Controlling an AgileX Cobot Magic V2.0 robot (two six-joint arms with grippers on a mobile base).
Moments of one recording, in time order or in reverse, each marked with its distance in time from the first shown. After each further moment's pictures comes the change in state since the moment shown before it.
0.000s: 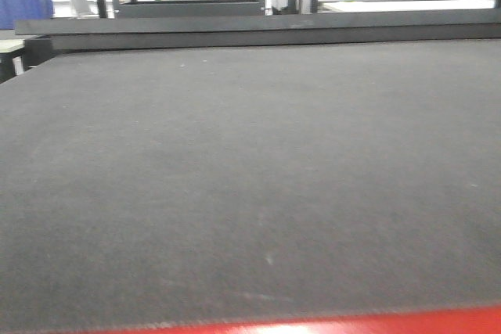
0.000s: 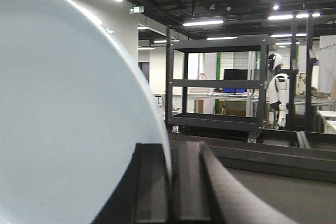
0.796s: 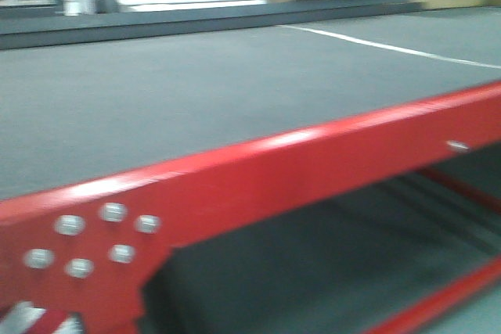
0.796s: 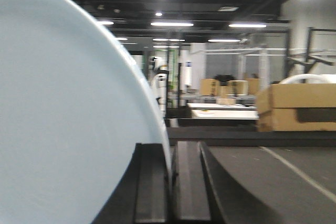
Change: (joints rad) left arm 0.000 0.000 0.000 0.000 0.000 0.000; right arm 0.000 0.000 0.000 -0.001 0.000 0.000
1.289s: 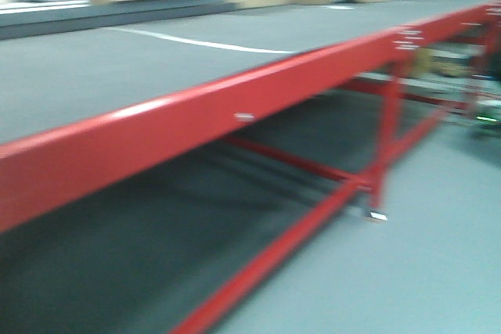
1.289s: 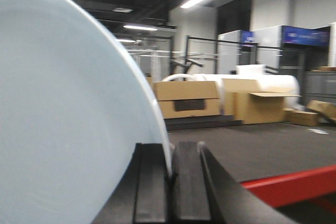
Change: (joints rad) left arm 0.000 0.000 0.000 0.000 0.000 0.000; right arm 0.000 0.000 0.000 0.000 -0.002 -0.001
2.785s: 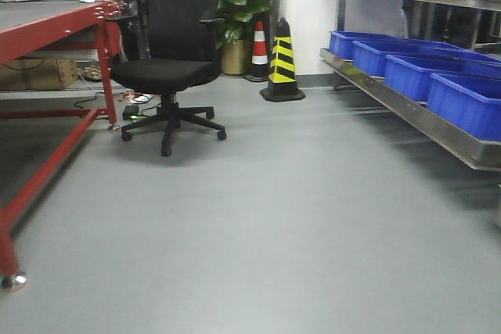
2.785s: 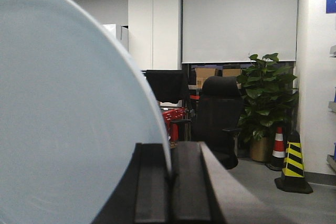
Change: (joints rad) left arm 0.000 0.000 0.000 0.000 0.000 0.000; right arm 0.000 0.000 0.000 0.000 -0.001 0.000
